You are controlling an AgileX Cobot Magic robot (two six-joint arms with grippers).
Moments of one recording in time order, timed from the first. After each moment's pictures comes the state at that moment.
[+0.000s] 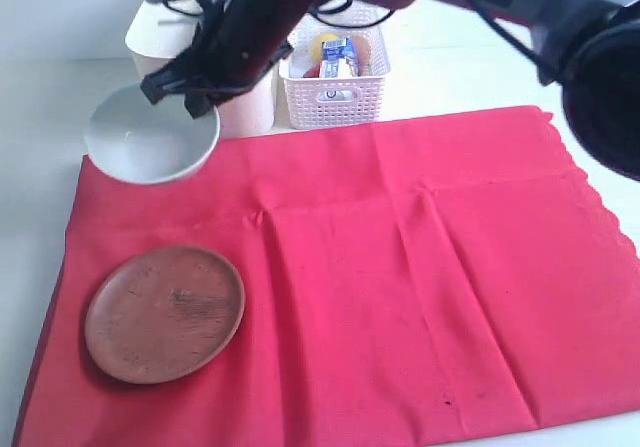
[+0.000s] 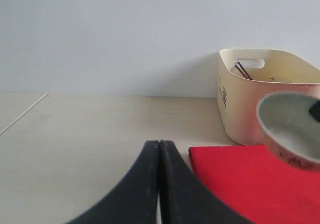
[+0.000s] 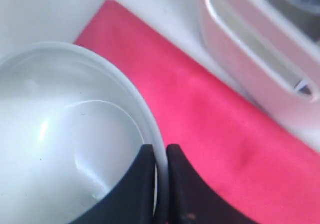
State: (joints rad) left arm 0.04 0.01 0.00 0.04 0.15 -0.03; right arm 0.80 2.31 -2.04 0.37 0.86 -0.27
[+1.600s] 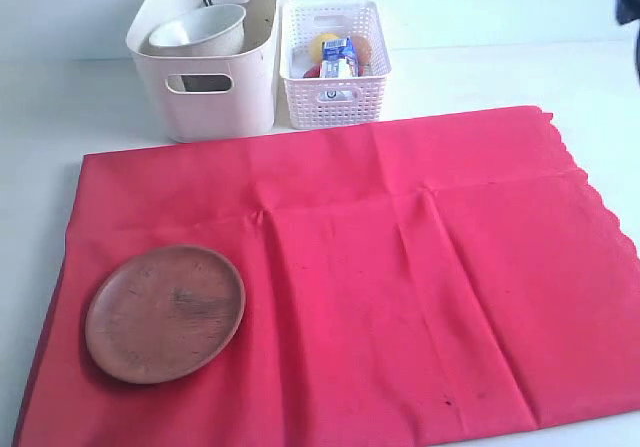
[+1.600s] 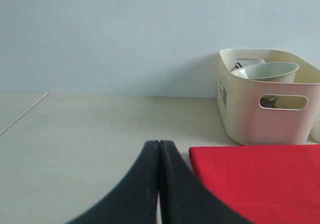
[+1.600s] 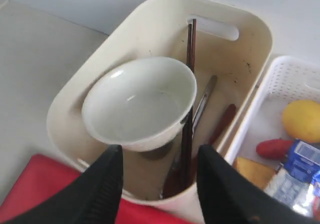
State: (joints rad) left arm 0.04 0.01 0.00 0.04 0.15 -0.03; right arm 0.68 2.23 -2.14 0.18 0.71 0.01
